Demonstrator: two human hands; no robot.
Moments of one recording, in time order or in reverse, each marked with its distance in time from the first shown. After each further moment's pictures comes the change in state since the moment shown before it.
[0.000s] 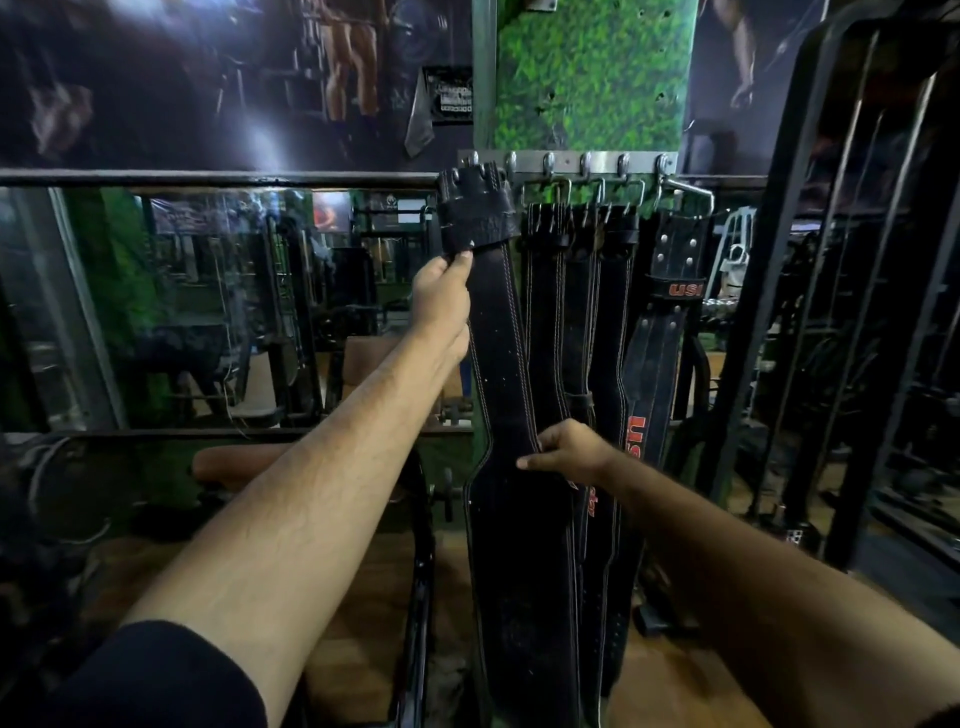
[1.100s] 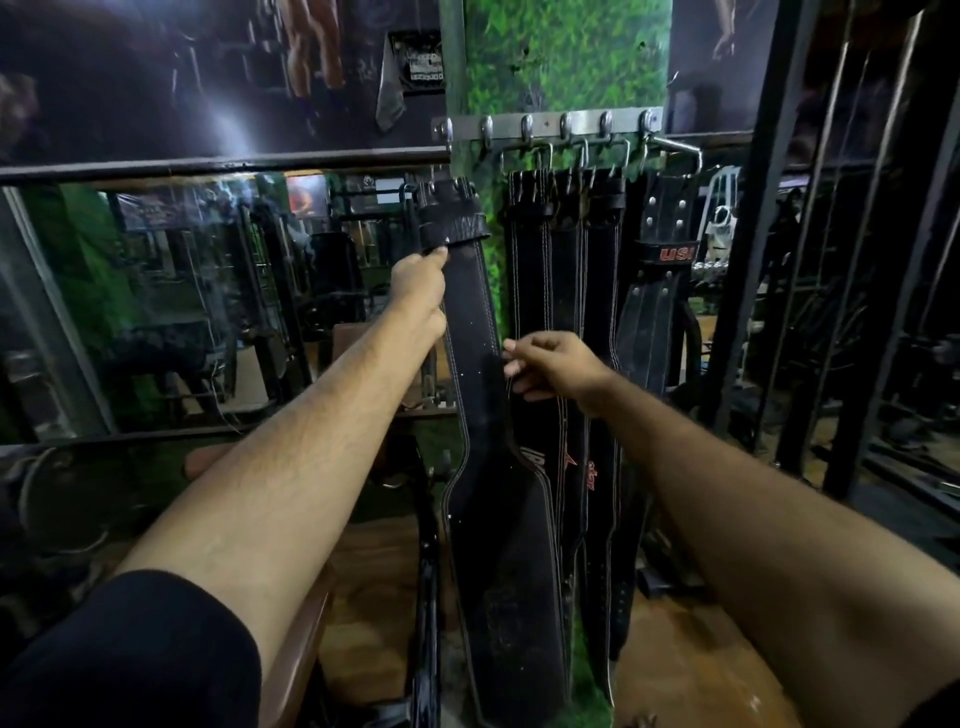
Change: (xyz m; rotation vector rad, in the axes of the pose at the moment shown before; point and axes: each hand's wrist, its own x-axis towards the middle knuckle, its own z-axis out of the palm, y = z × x) left_hand 0.051 -0.028 -0.014 0.132 0.084 -0.190; right_hand 0.010 -0.054 -0.033 0.578 0.190 -0.082
